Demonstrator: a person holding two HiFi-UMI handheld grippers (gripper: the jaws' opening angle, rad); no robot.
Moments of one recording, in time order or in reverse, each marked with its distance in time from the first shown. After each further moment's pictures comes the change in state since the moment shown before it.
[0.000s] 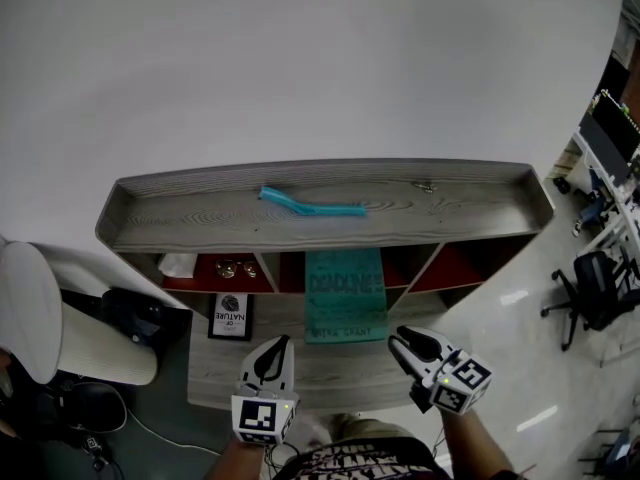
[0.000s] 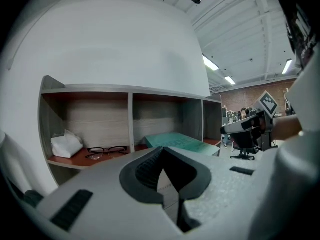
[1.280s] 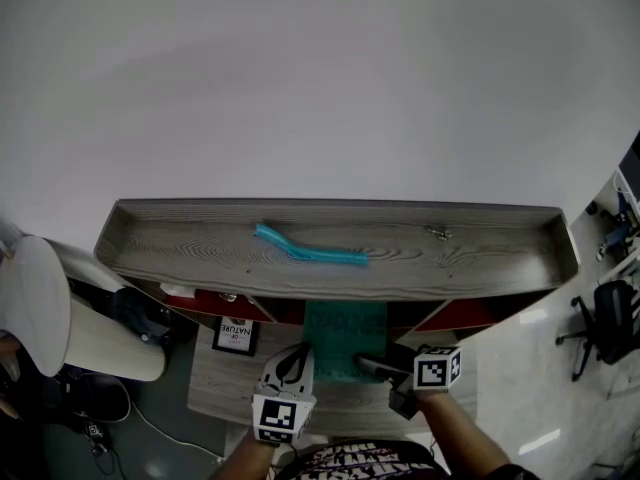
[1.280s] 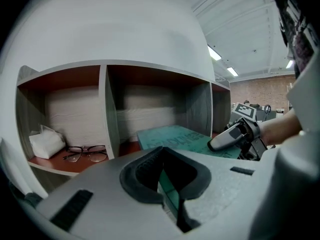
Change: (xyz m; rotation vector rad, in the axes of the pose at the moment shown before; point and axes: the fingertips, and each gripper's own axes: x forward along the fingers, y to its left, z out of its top) left arm 0.085 -0.018 -0.011 0.015 0.107 0.013; right arm 0.098 -0.050 -0.059 0.547 0.275 0.320
